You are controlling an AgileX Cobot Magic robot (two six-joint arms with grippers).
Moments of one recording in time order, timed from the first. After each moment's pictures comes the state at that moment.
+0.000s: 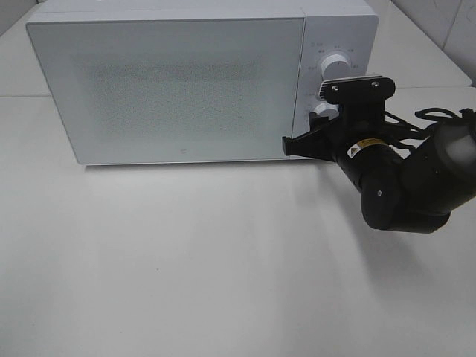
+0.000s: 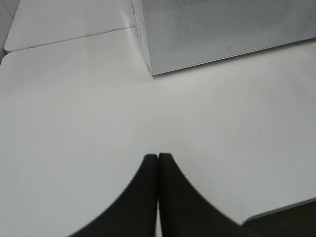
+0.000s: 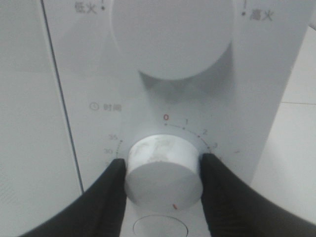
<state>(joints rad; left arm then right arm) -0.07 0.00 -0.50 -0.11 1.06 0.20 0.52 2.05 -0.72 0.43 -1.12 -0.26</state>
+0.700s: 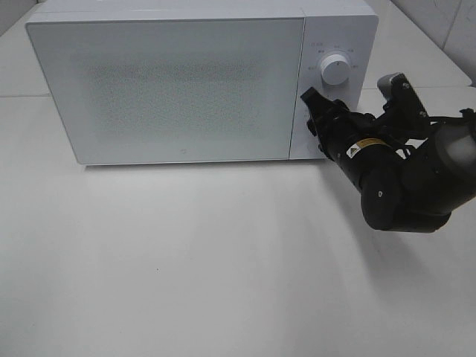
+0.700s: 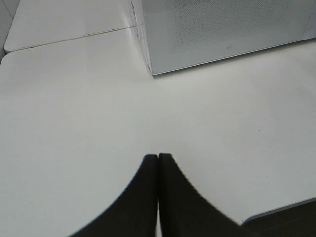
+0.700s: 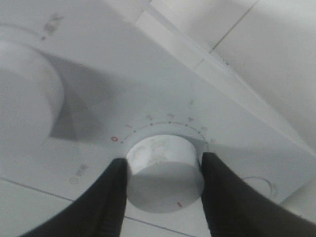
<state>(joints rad) -0.07 0.00 -0.50 -0.11 1.06 0.20 0.52 2.05 -0.72 0.41 -1.12 0.79</state>
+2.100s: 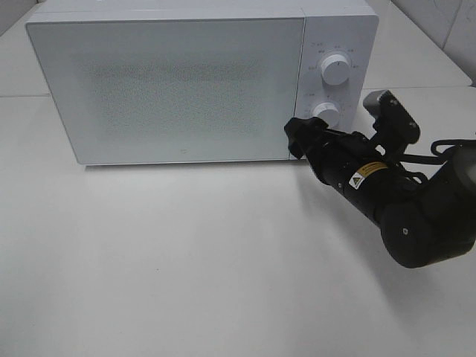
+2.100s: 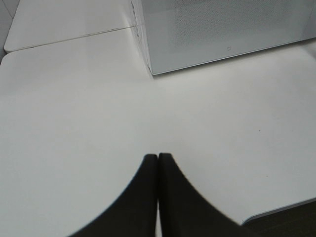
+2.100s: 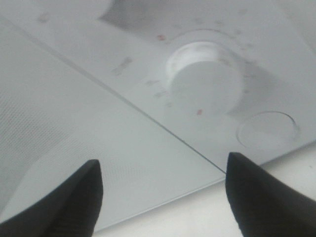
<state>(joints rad) -0.07 0.00 -0.50 -0.11 1.06 0.20 0.53 2.03 -0.59 0.15 -1.21 0.67</state>
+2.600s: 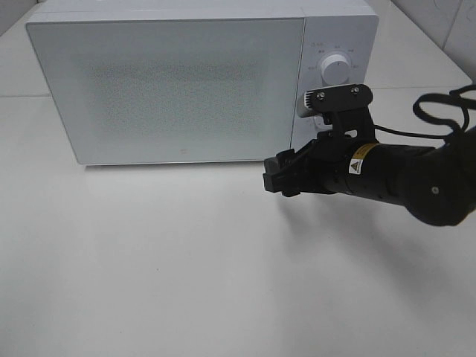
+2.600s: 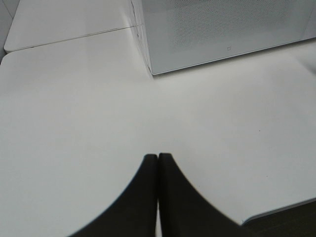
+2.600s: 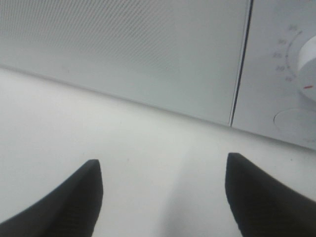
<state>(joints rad) -0.07 0.00 -0.50 -0.11 1.06 0.20 0.53 1.80 -0.63 -0.06 -0.58 0.09</state>
